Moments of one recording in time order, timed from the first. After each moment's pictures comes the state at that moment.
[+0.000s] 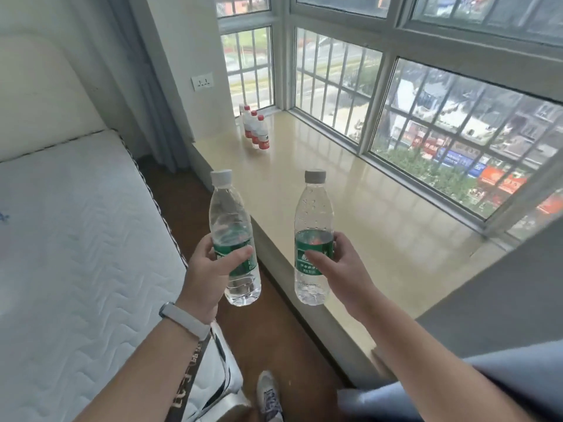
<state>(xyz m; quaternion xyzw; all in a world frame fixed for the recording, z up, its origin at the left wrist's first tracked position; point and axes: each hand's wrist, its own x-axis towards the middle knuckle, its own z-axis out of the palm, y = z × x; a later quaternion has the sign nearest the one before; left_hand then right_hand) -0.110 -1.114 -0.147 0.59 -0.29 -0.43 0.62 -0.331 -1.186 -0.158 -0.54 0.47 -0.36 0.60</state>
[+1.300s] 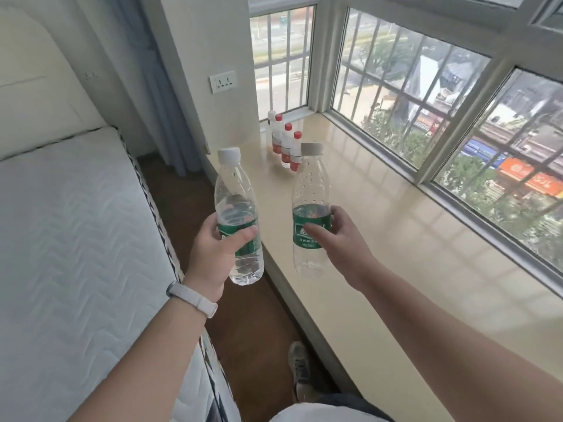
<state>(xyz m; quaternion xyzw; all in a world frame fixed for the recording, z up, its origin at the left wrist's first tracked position) 0.118 -1.435 -0.166 0.62 -0.28 -0.40 0.61 -0.087 -1.527 -0.167 -0.58 0.47 -0.30 0.59</state>
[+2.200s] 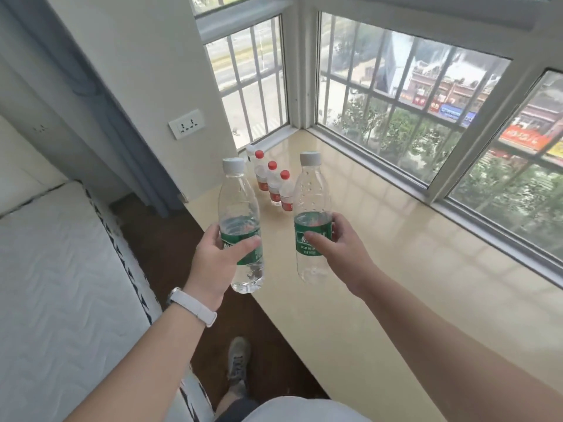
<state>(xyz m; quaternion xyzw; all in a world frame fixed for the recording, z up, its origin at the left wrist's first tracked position) 0.191 -1.679 -0.164 0.63 -0.34 -0.45 0.54 -0.025 -1.745 -0.189 -0.51 0.49 -0.37 0.60</state>
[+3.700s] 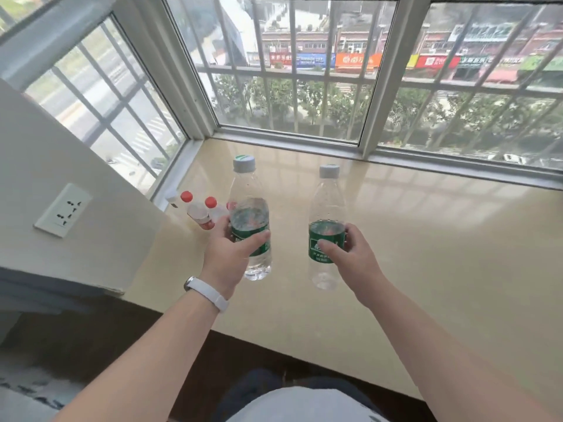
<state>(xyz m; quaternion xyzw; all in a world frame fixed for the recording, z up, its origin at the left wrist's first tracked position) 0.227 -1.900 -0.205 0.54 -0.50 -0.58 0.35 0.021 -1.809 -0.251 -0.27 0.64 -0.52 0.49</state>
